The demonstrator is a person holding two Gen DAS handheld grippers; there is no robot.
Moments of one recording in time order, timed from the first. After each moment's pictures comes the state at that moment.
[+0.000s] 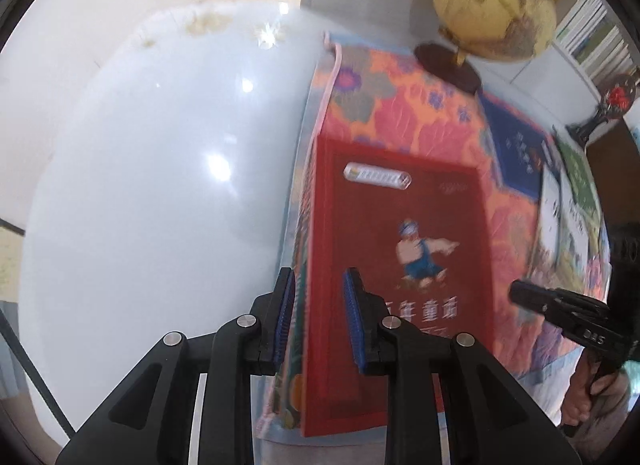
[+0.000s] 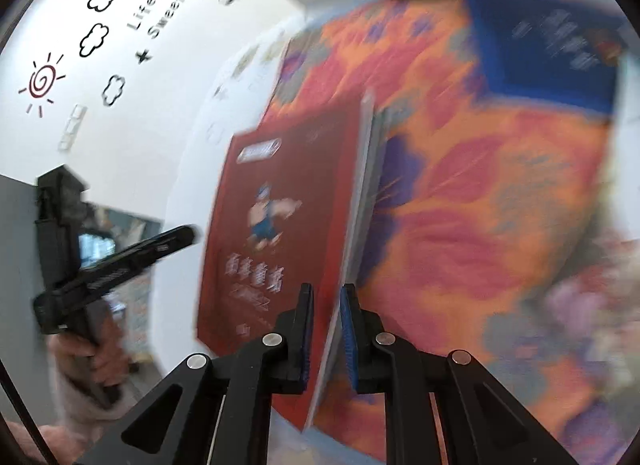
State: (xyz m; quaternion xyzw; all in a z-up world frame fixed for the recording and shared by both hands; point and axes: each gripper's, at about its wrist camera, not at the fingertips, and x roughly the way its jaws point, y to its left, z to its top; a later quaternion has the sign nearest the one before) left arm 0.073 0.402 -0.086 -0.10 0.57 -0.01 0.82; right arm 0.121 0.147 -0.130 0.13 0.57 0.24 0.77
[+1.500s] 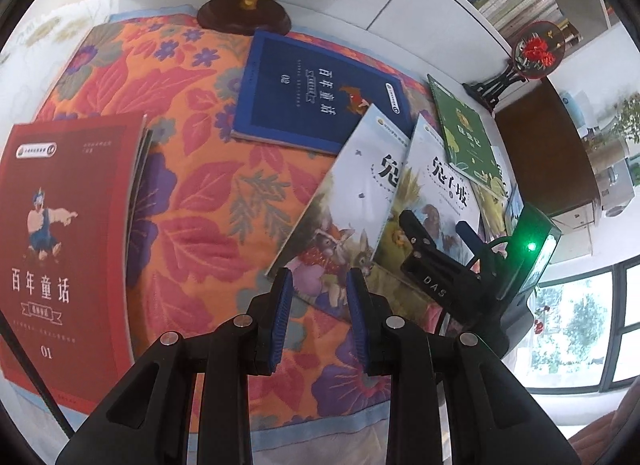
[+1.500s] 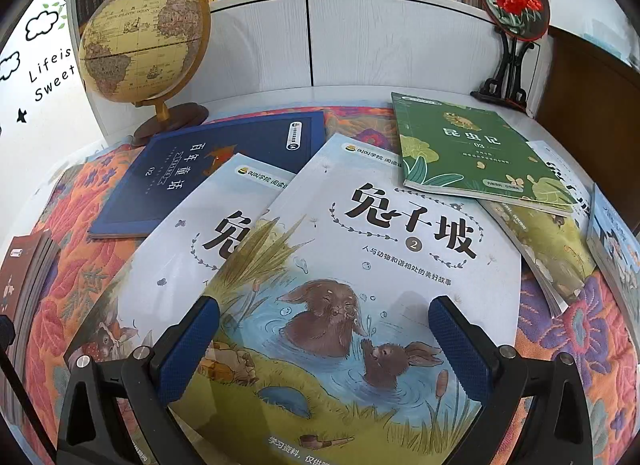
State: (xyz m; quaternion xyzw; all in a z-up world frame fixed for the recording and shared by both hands) left arm 0.083 0.171 -0.093 -0.16 0.58 -0.15 0.79; right arm 0.131 -0.033 -0.161 0.02 0.42 -0.01 0.91
